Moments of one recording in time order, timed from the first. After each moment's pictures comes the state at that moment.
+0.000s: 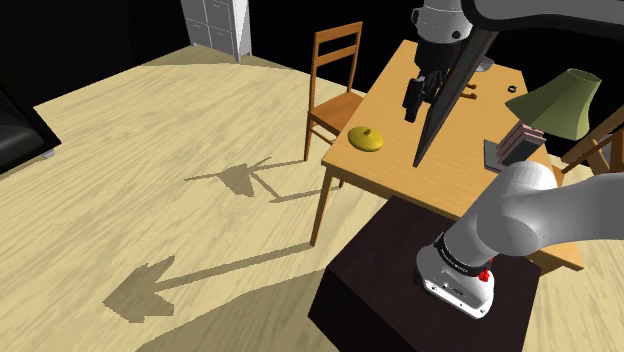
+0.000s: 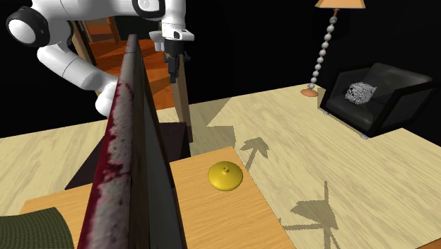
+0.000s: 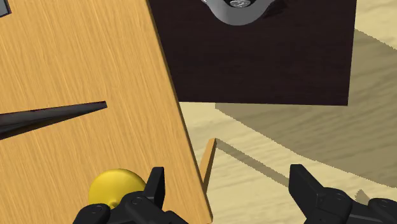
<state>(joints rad) 0.00 -0.80 0.04 -2.40 -0.10 1.48 0.00</state>
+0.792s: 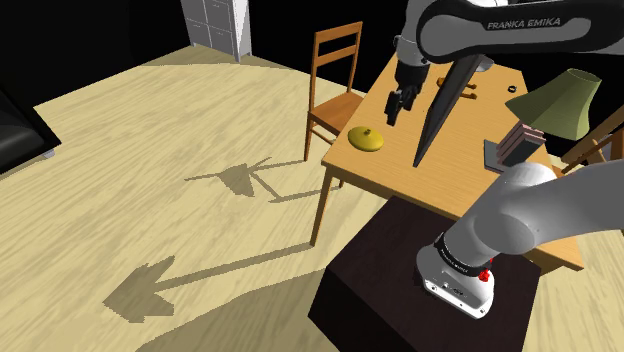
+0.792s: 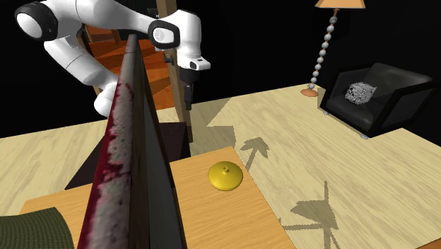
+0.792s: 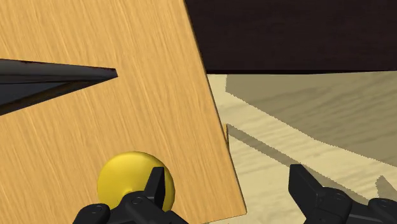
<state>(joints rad) -0.06 -0.61 -0.11 -2.50 -0.19 1.81 -0.11</state>
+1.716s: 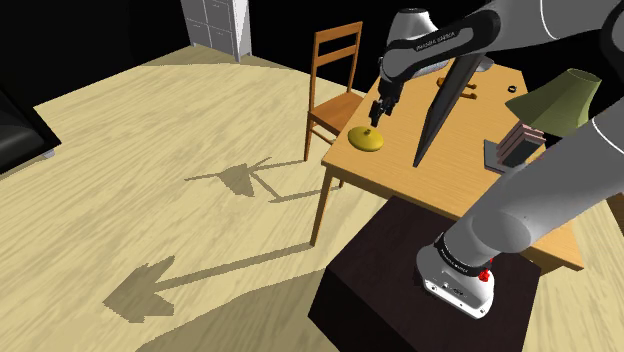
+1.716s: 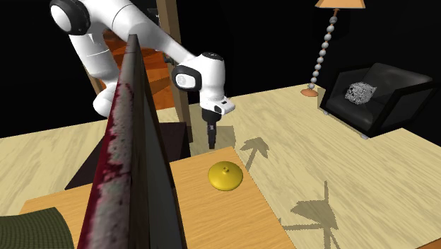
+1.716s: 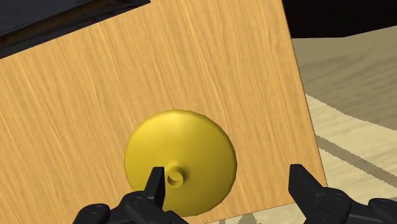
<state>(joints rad) -0.10 -0.15 -0.31 -2.39 -0.17 2.24 -0.30</state>
